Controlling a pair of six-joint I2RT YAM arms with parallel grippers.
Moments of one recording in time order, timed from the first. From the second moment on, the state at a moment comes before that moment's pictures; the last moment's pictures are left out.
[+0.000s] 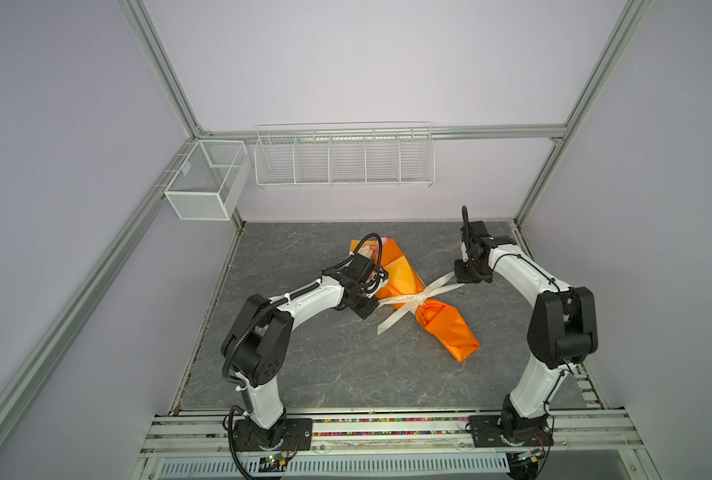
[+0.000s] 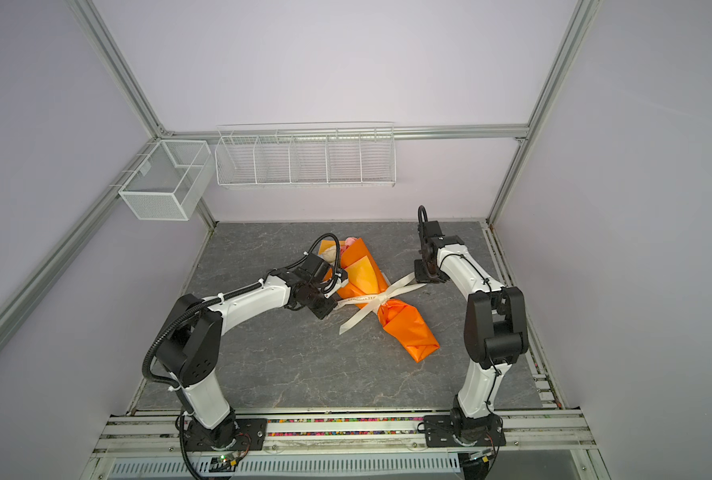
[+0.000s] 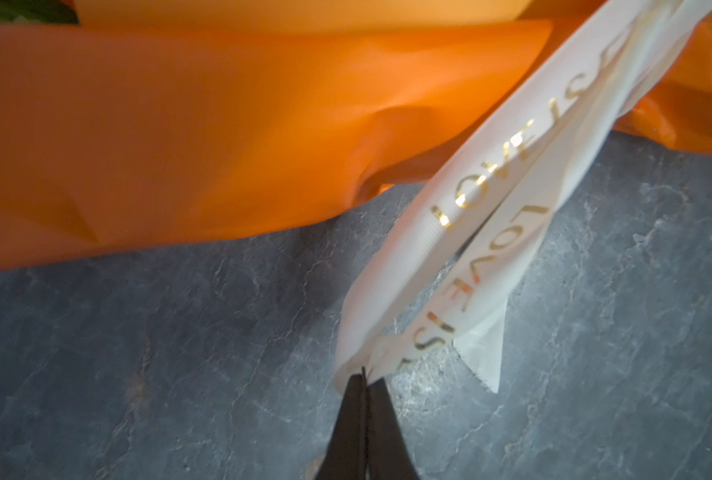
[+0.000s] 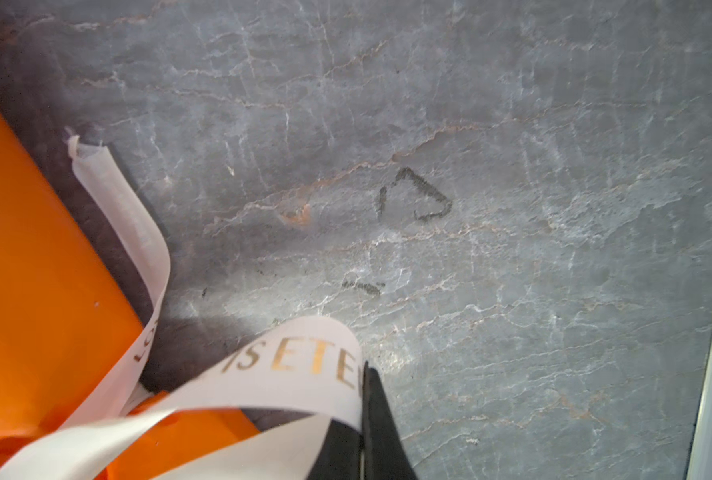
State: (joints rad) left arm -0.66 1.79 1.23 -0.59 0.12 0.21; right arm 0.20 1.85 1.49 -0.91 0.16 0.17
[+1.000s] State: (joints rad) left arm -0.66 1.72 1.13 -0.60 0.05 0.21; right arm 0.42 1.84 1.44 -0.79 0.63 -0.03
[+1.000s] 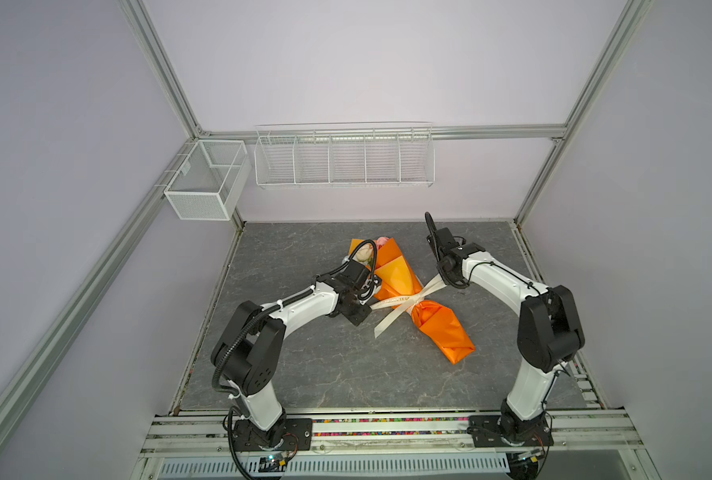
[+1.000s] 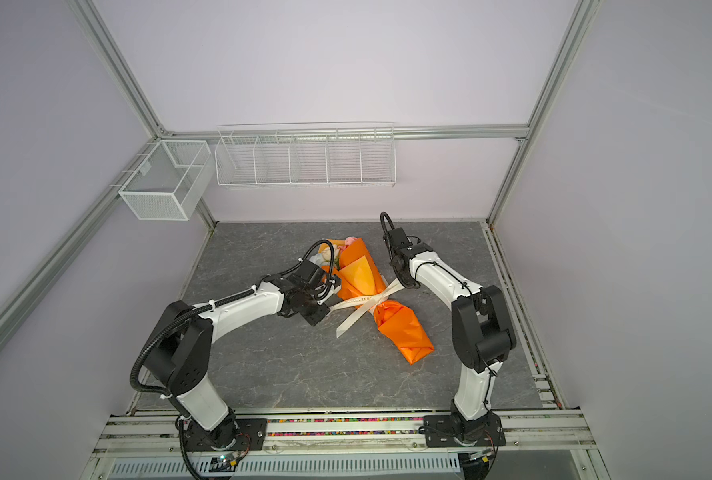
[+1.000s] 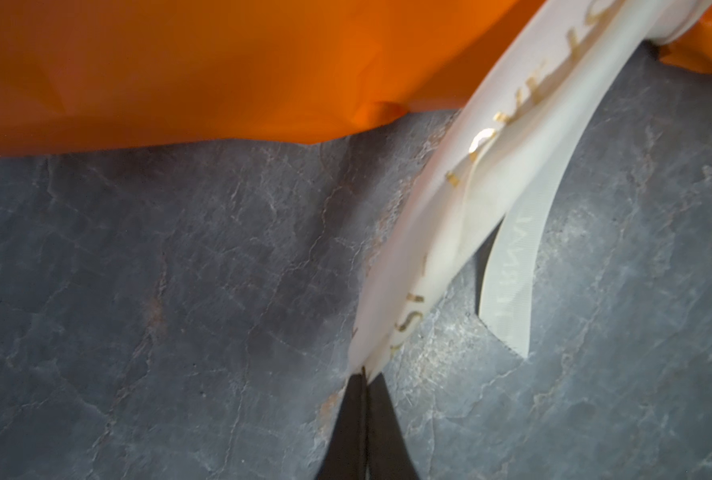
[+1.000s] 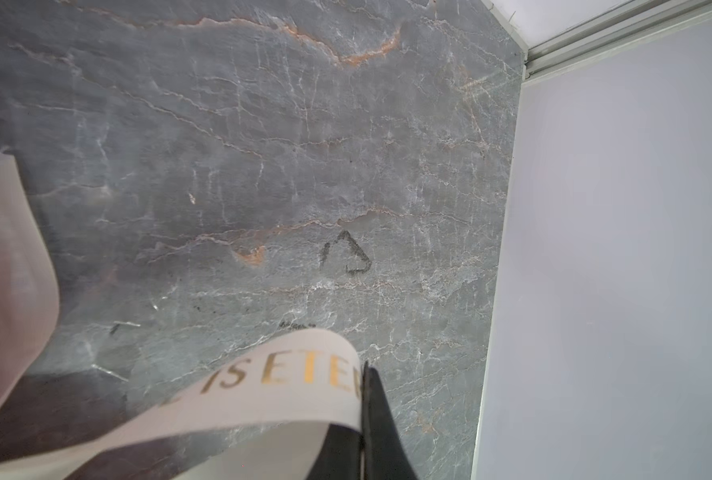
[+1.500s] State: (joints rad) left arm -0.65 1.69 1.09 -0.60 -0.01 0.21; right arm 0.39 1.85 1.44 -0.79 0.58 -0.03
